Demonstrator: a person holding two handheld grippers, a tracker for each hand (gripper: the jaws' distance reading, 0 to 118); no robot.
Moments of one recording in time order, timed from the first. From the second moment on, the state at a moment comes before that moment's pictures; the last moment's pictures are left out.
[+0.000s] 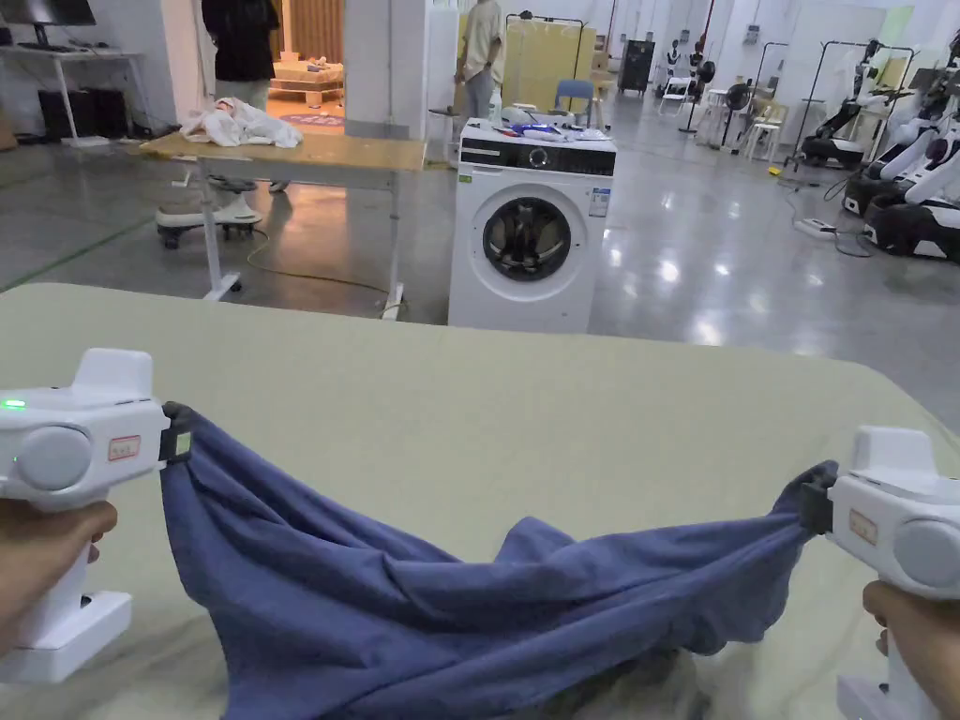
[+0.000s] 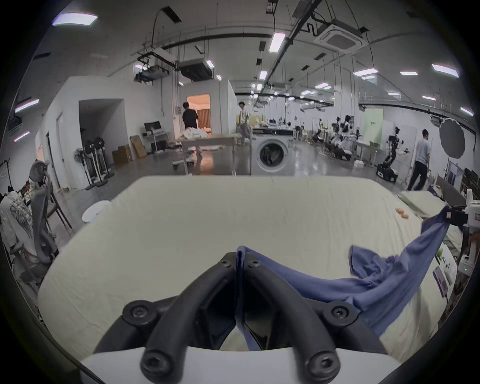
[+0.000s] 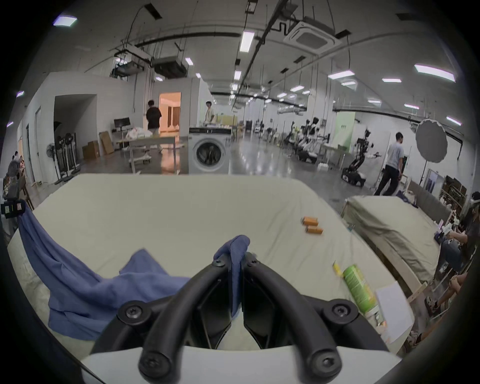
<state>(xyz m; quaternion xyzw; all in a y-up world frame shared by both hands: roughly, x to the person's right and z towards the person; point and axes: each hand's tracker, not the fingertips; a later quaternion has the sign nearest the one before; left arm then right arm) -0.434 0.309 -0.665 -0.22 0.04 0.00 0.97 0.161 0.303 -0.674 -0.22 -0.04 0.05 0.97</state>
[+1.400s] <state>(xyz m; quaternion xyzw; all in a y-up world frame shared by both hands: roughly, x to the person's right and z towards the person) -0.515 0.382 -0.685 -0.13 0.09 0.01 0.99 0.158 0.393 -0.717 -0.11 -0.07 0.09 0.99</state>
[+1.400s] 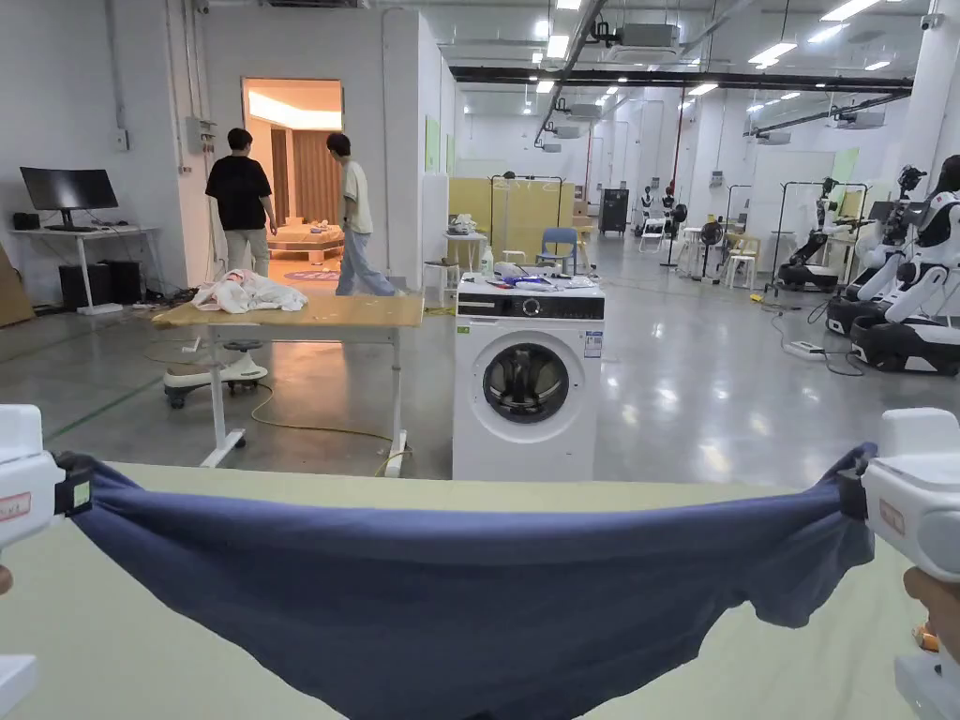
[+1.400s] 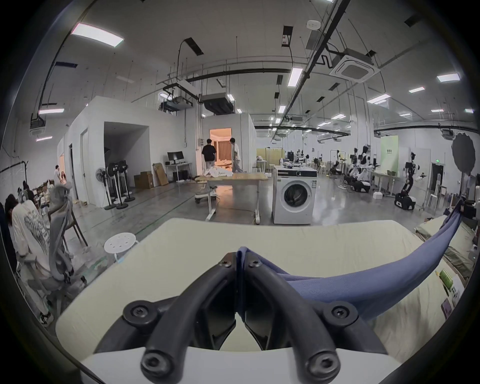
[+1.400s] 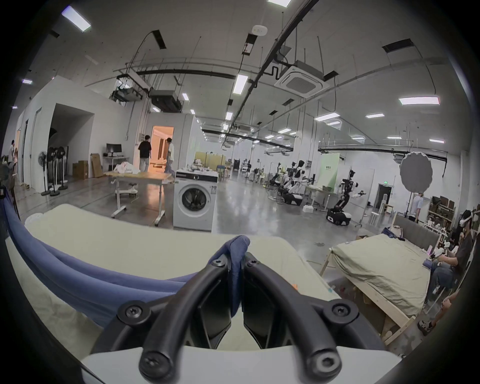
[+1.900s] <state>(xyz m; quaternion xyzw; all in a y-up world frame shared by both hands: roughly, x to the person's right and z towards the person) -0.509 0.237 -0.539 -0.20 0.10 0.05 0.97 0.176 0.253 -0.584 -0.20 -0.06 0.12 0.97</state>
